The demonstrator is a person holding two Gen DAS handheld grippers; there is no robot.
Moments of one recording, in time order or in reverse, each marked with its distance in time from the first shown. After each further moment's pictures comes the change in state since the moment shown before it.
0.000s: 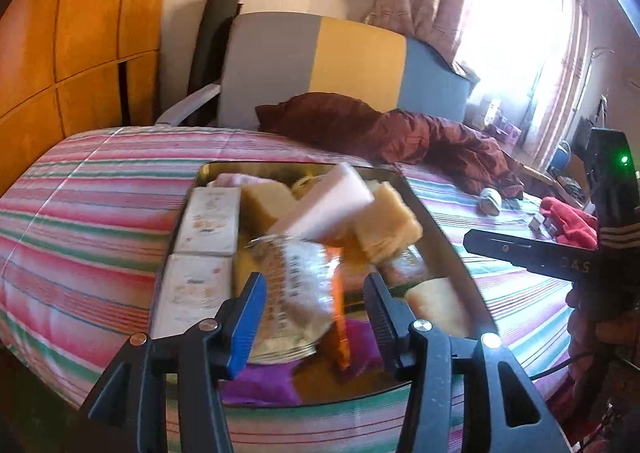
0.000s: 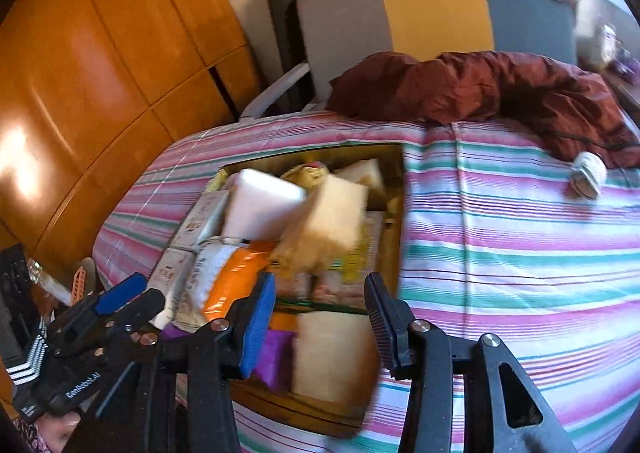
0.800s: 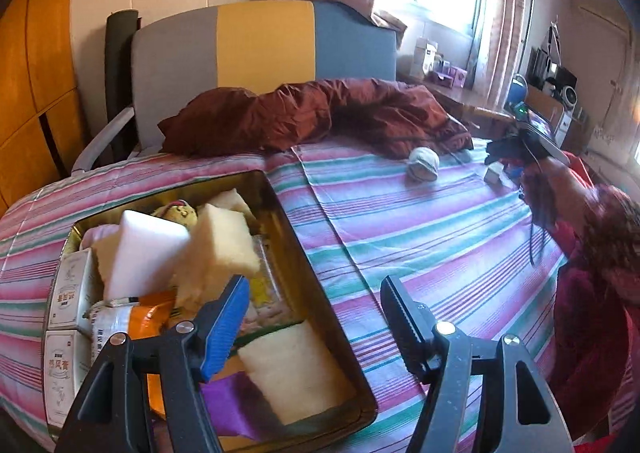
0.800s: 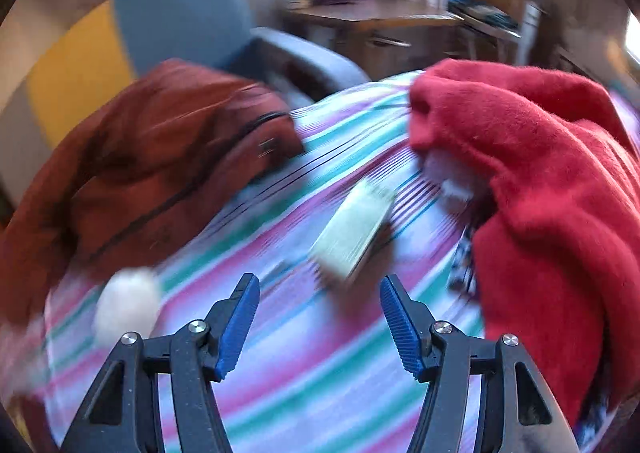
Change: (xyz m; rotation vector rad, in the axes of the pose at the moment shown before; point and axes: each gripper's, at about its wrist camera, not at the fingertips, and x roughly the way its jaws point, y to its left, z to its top) left arm 0.056 -0.139 0.022 0.238 0.087 -0.088; right arm -0.032 -0.431 0.078 0.651 -0.026 -0.697
